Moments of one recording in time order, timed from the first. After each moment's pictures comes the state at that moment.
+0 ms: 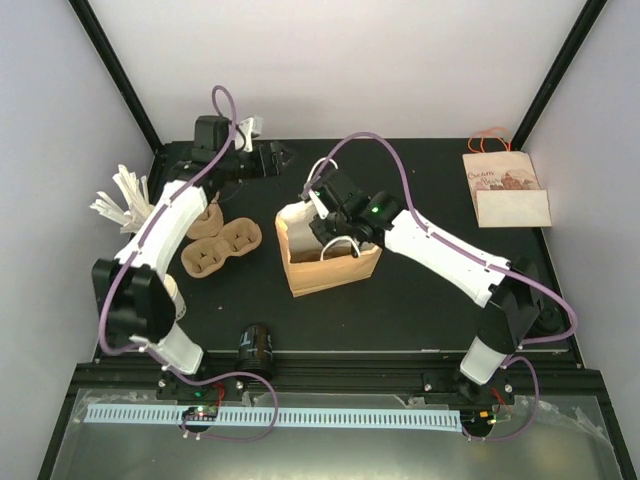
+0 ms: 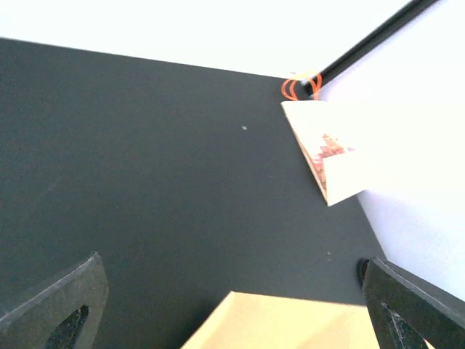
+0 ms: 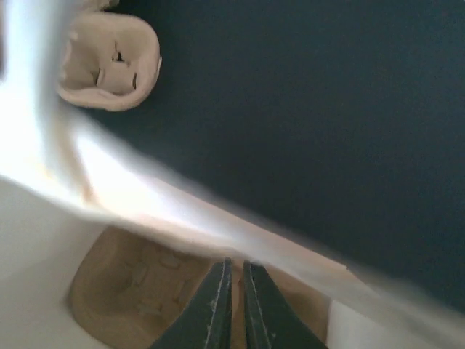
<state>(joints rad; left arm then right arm) -0.20 1.66 1.52 -0.44 0.58 -0.42 0.86 1.69 1.56 -0.78 0.12 0.08</state>
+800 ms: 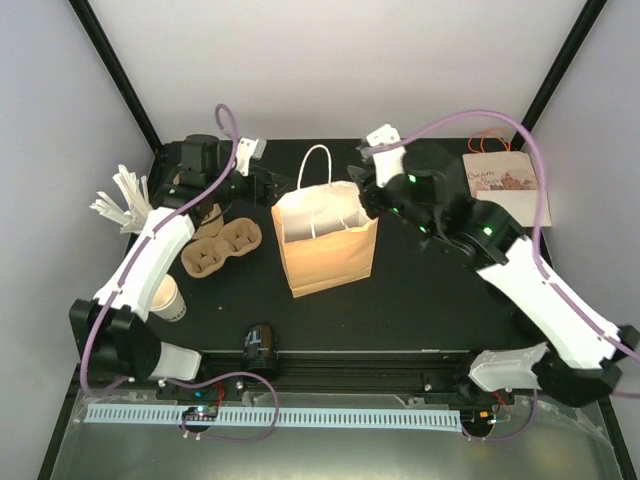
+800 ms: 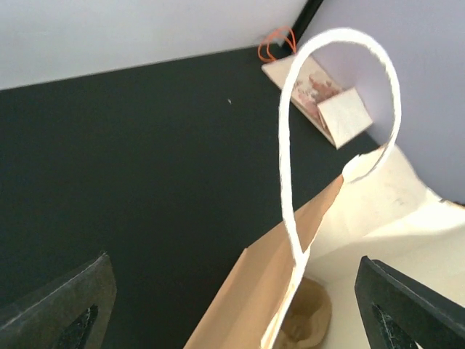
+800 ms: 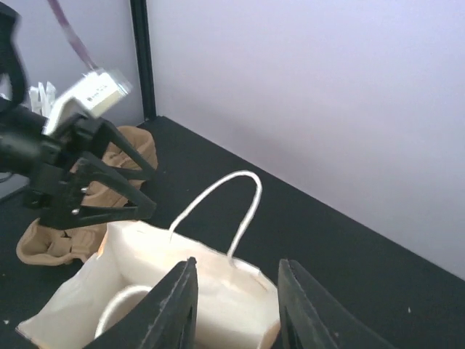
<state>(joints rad) -0.21 1.35 1.29 -0.45 0.60 -0.12 0.85 1.35 1.71 -0.70 0.24 -0.03</state>
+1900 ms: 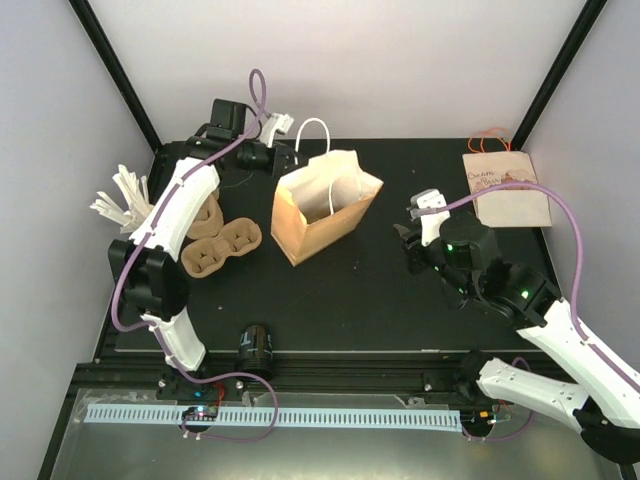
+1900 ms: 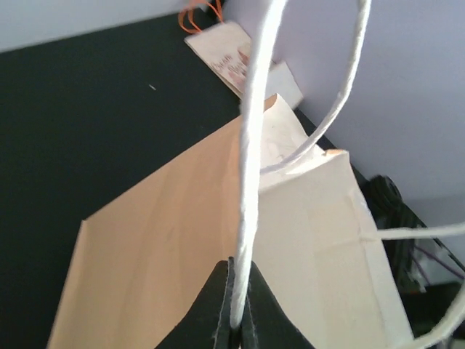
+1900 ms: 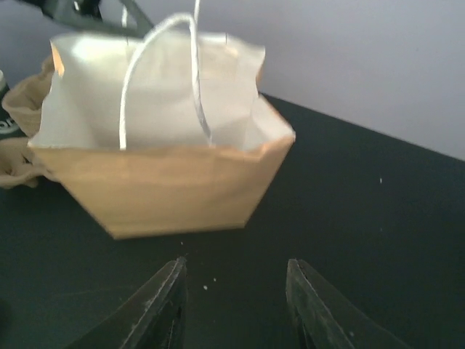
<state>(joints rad) -0.25 1.78 1.78 -0.76 0.86 0.00 0.83 0.86 1.16 -0.73 0.32 0.11</state>
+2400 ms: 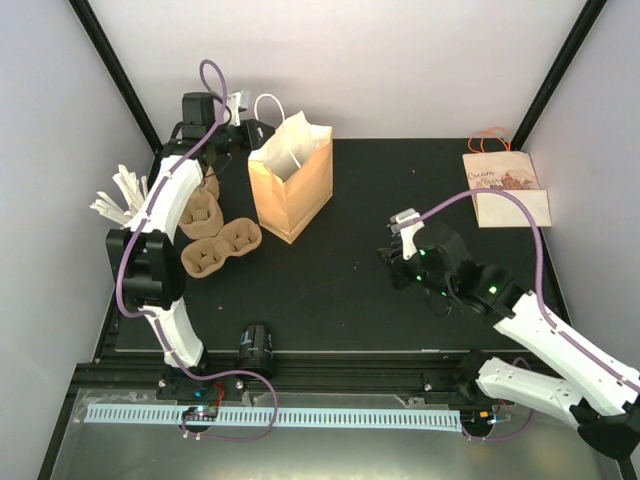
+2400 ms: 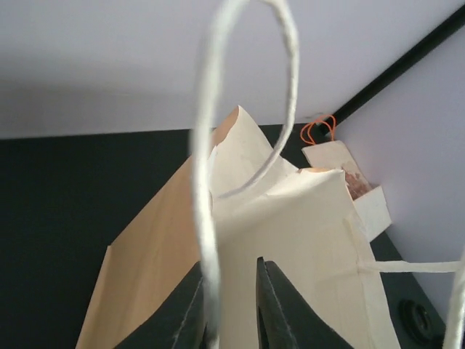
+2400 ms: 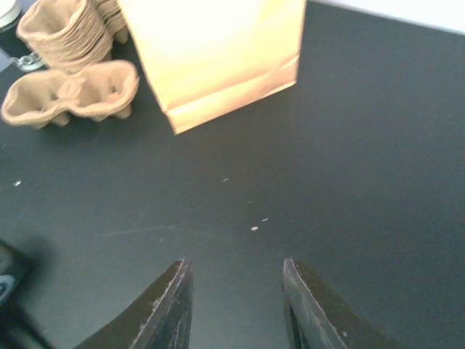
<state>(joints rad) -0.09 1.85 1.75 -0.39 0.68 -0.30 0.82 0.88 0.99 -0.71 0.20 0.23</state>
